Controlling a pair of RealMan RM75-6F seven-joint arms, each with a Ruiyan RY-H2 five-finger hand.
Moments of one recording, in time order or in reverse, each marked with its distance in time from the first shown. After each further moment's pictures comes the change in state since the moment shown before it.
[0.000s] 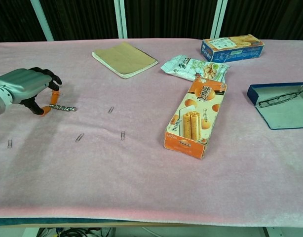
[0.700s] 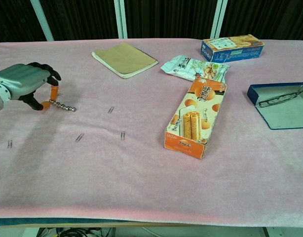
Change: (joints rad) left arm 0.003 0.012 -0.003 -0.004 0.028 0.038 -0.036; right arm 0.000 0.000 0.000 -0.001 0.001 -0.001 0.003
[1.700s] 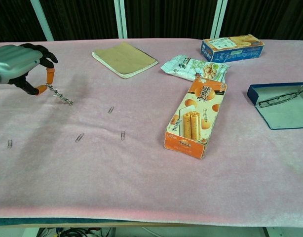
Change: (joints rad) left arm 0.011 0.098 -0.014 -0.130 0.037 0.076 -0.030; right arm 0.000 0.000 0.001 -0.004 0.005 -0.003 0.000
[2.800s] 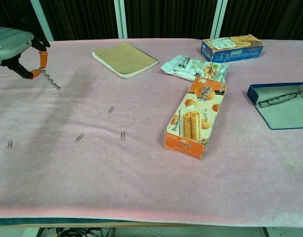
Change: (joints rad) left arm -0.023 0.058 -0.054 -0.044 -0.068 -0.021 0.015; right arm -0.001 -0.001 0.001 -0.001 0.001 0.002 -0.002
